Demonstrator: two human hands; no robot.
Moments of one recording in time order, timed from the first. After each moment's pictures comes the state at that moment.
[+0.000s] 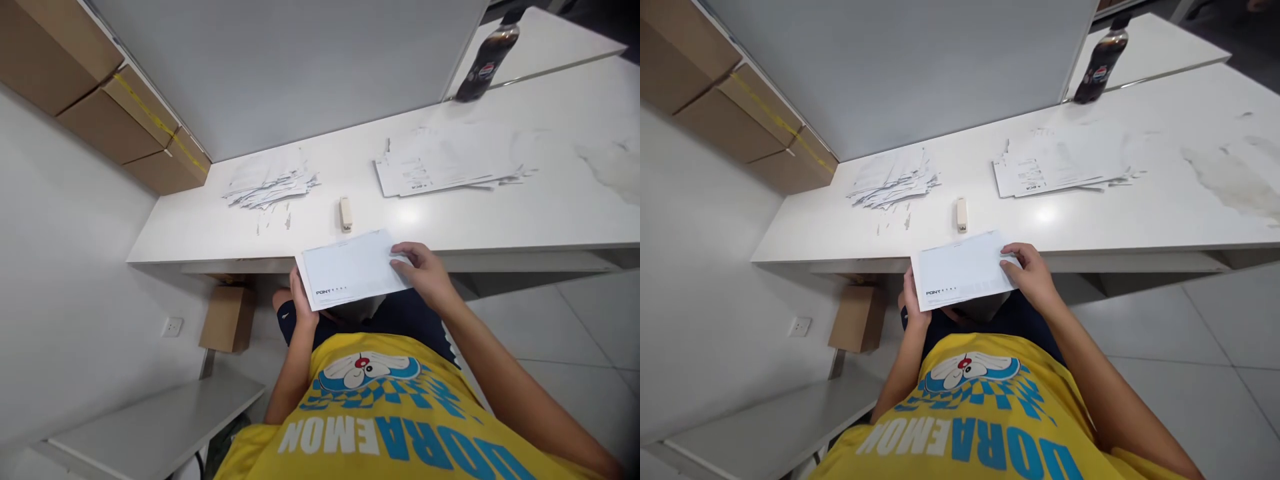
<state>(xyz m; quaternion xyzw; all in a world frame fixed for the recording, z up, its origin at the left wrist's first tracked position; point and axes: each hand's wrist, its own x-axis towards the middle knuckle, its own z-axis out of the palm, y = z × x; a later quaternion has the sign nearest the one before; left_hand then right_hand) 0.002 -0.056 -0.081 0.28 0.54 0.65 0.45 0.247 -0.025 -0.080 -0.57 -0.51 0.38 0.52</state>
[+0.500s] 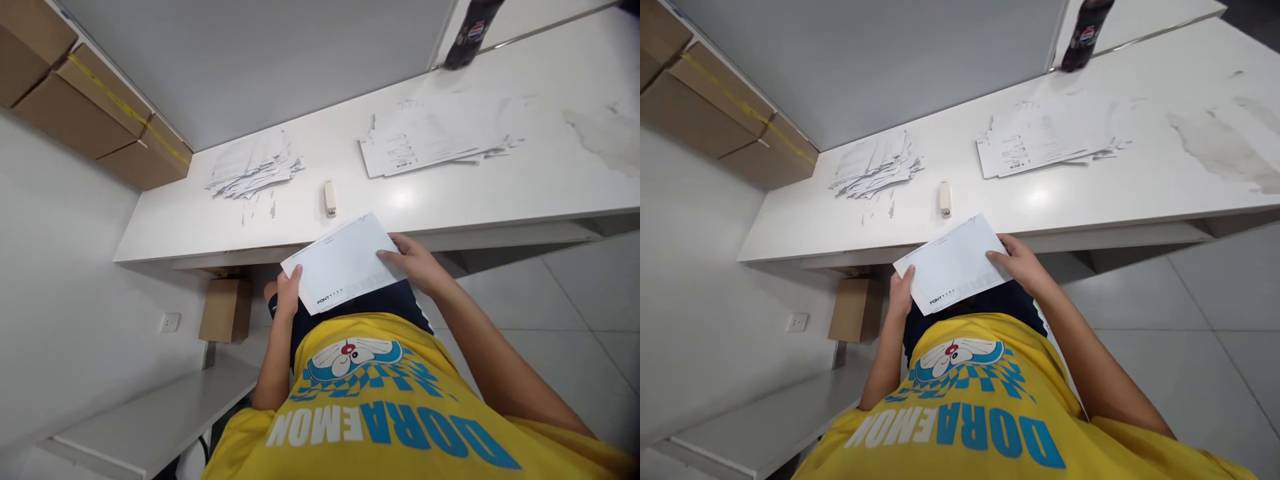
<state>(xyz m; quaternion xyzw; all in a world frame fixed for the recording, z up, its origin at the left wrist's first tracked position) -0.014 -0.057 -0.085 0.28 0.58 0.55 0.53 0.260 -0.036 -0.068 -0.55 -0.42 0.58 0.43</state>
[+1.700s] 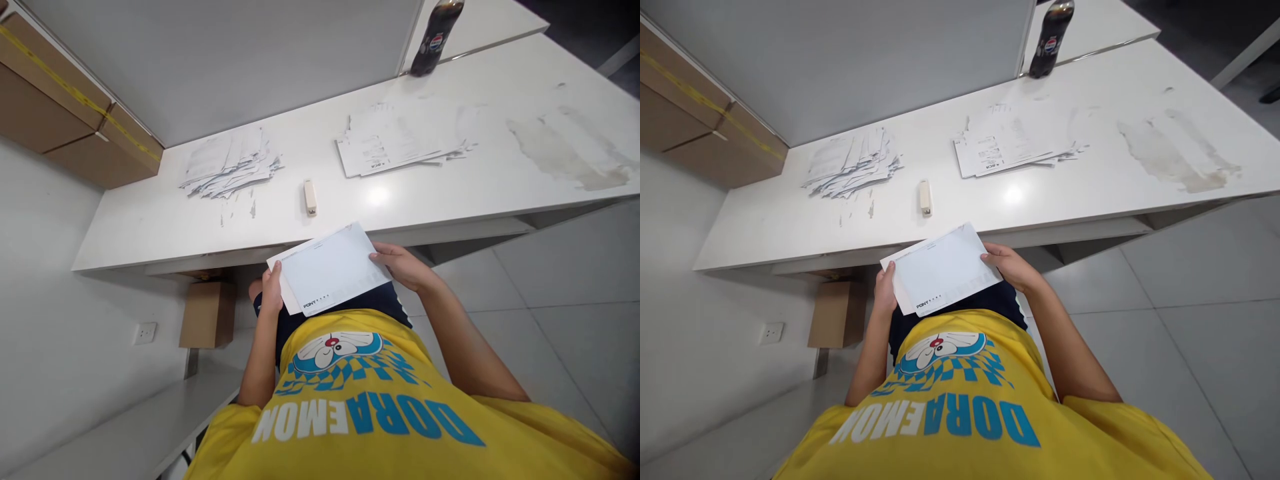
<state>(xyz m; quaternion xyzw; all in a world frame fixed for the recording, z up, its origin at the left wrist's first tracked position) -0.009 -0.042 -0.085 0.18 0.61 0.54 0.56 0.288 -0.042 -0.082 -0.51 -0.30 0.71 0.38</state>
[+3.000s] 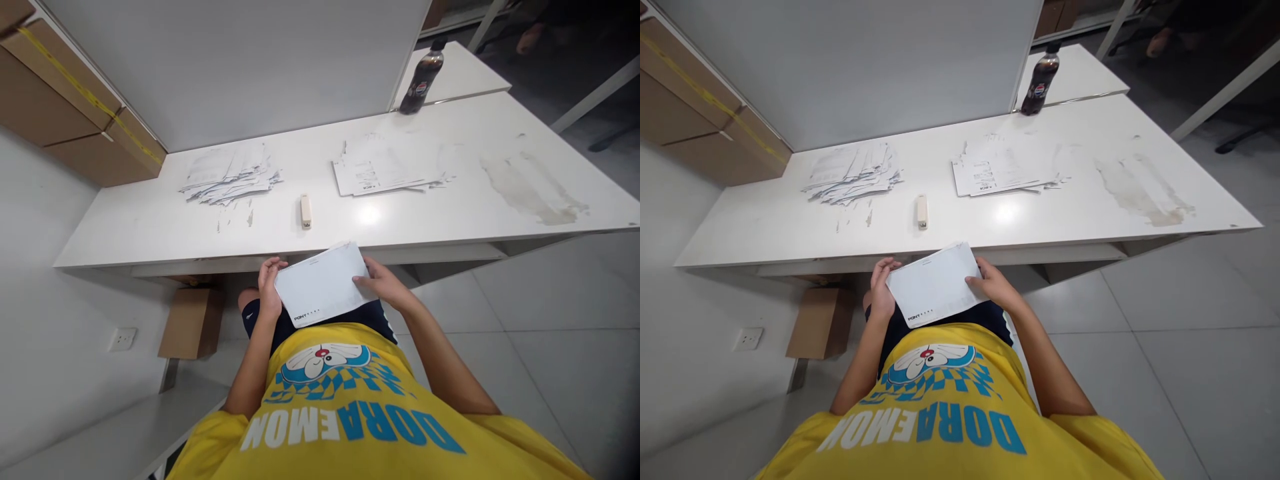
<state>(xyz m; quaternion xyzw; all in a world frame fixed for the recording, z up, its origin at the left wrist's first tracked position) 0.013 -0.036 -0.069 0.30 0.48 0.62 0.54 0.277 -0.047 -0.086 -0.56 -0.45 0.59 0.37</state>
